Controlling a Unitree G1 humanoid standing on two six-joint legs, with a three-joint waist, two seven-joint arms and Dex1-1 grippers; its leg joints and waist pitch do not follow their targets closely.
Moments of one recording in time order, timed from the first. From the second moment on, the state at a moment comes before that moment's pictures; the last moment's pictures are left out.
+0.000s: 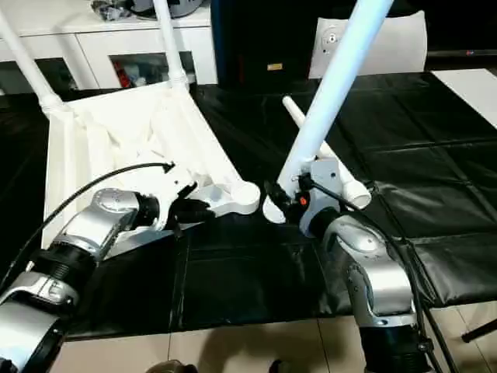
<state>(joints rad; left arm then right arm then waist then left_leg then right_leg) -0.68 0.32 -0.28 0.68 -0.02 0.26 -0.92 -0.25 -0.25 0.01 -0.11 0.30 0.55 0.39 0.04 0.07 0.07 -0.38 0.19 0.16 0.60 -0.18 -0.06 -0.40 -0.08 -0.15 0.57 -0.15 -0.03</state>
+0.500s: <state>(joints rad) -0.59 0.43 -0.31 0.56 -0.03 0.14 -1.14 -0.40 -0.27 0.07 -0.03 0.33 0.56 0.56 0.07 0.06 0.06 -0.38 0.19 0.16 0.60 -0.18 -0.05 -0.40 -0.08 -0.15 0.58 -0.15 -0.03</state>
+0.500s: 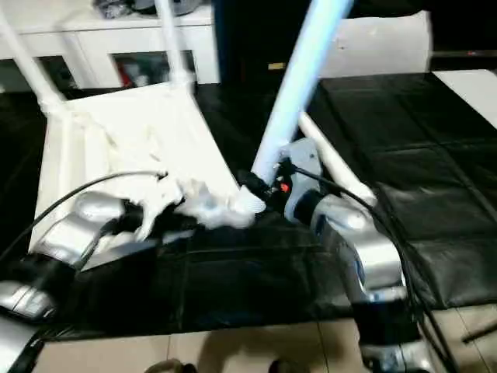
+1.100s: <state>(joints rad) -0.55 0.46 -0.33 0.52 -0.01 0.10 -1.16 -0.43 -0.27 0.16 0.10 0.30 0.54 0.65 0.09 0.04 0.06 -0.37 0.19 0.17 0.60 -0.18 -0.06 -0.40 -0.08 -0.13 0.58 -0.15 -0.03</state>
